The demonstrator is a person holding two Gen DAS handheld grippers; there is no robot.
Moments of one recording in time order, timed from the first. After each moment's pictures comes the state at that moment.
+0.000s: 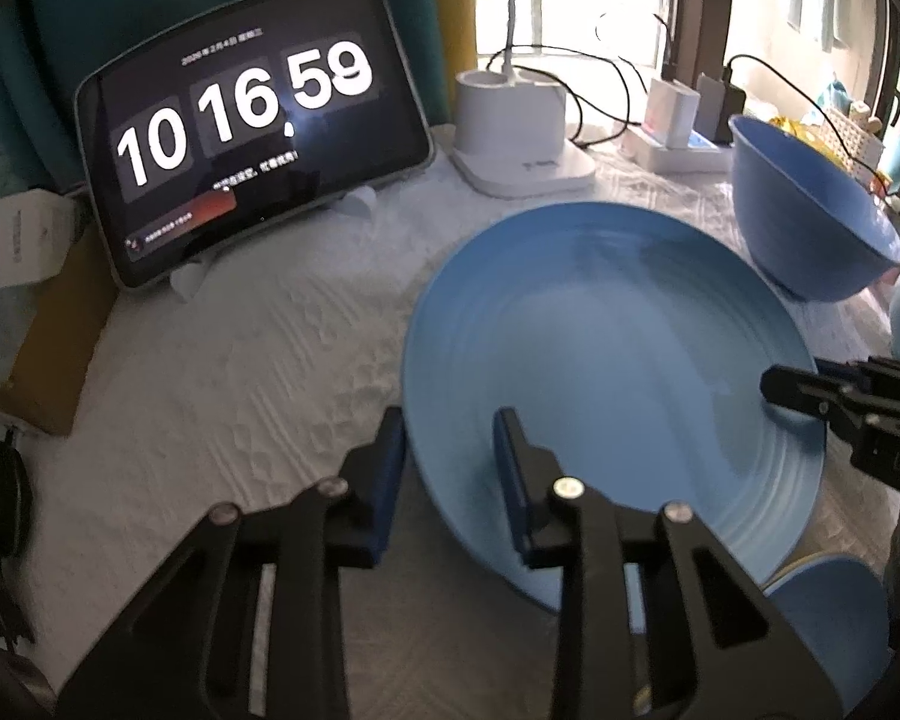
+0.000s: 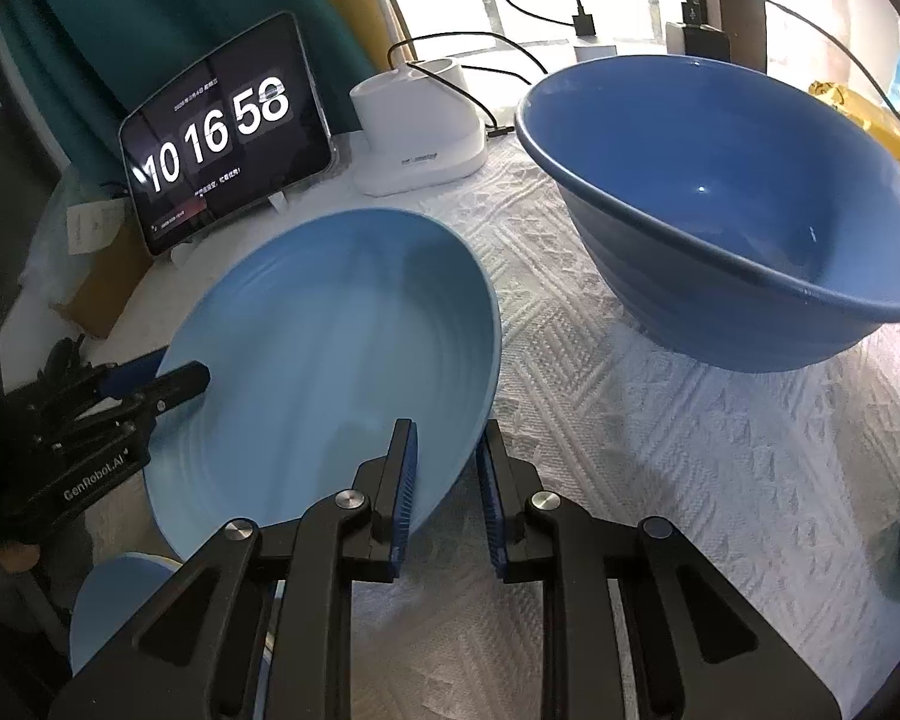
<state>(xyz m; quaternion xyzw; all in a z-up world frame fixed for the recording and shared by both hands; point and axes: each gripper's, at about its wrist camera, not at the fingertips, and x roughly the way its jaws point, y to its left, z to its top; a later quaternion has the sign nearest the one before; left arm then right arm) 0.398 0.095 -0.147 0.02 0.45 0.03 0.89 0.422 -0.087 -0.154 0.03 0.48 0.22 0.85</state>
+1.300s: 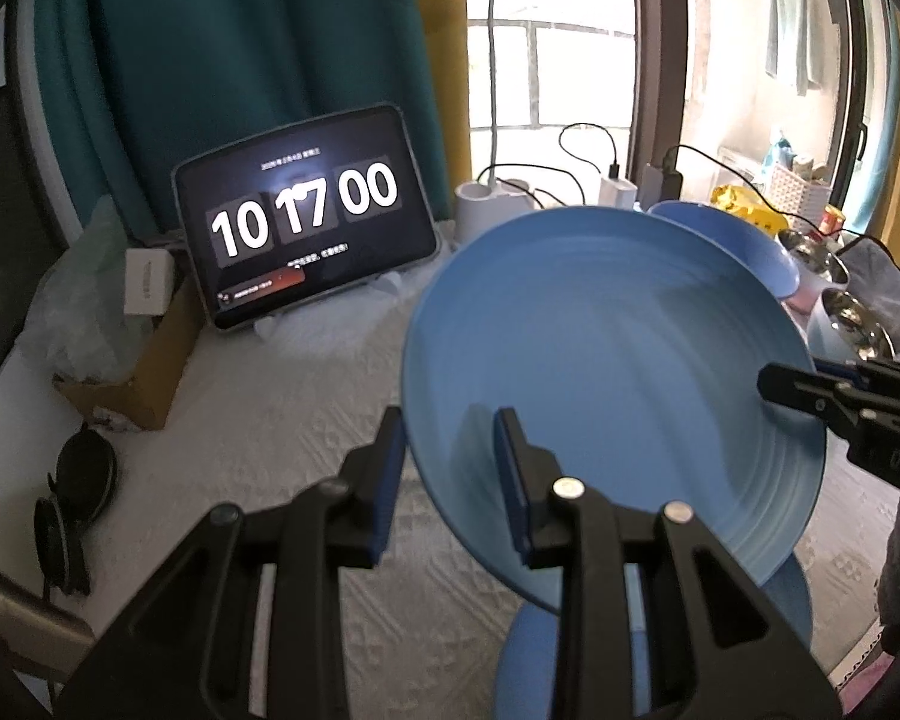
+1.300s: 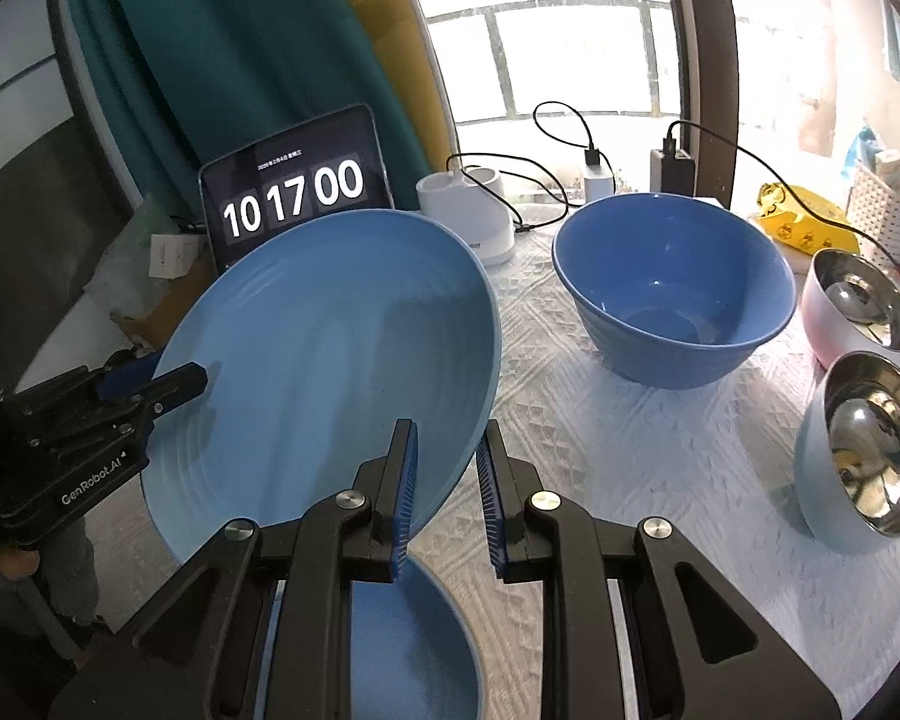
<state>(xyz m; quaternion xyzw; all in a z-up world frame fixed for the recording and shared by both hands) 0.303 0.082 -0.075 0.02 0.36 0.04 0.93 0.345 -0.098 -0.075 0.02 0.41 0.22 0.89</state>
